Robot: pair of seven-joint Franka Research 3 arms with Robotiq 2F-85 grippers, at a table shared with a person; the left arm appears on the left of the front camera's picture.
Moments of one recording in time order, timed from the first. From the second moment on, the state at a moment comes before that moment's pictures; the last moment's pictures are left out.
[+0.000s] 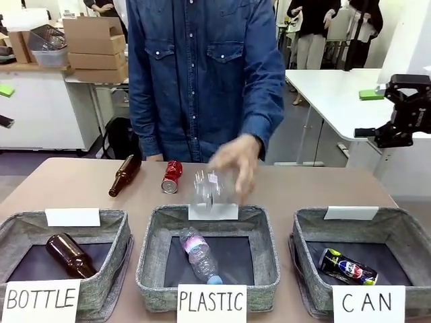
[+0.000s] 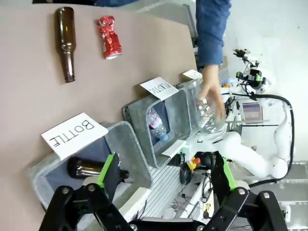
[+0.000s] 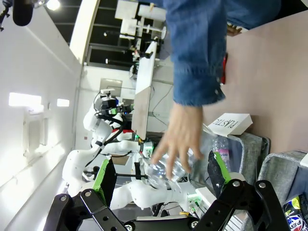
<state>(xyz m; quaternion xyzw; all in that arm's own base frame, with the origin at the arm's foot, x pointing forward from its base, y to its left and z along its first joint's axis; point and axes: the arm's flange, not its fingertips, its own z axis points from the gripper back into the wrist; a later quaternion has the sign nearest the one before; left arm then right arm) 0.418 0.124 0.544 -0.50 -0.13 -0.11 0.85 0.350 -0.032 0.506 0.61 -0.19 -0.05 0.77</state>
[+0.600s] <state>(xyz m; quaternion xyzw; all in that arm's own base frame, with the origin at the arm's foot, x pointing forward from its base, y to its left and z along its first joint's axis) 0.464 -0.005 0.538 -0.44 -0.14 -0.11 0.88 0.350 -0.032 0.506 0.61 -0.19 -0.05 0.77</state>
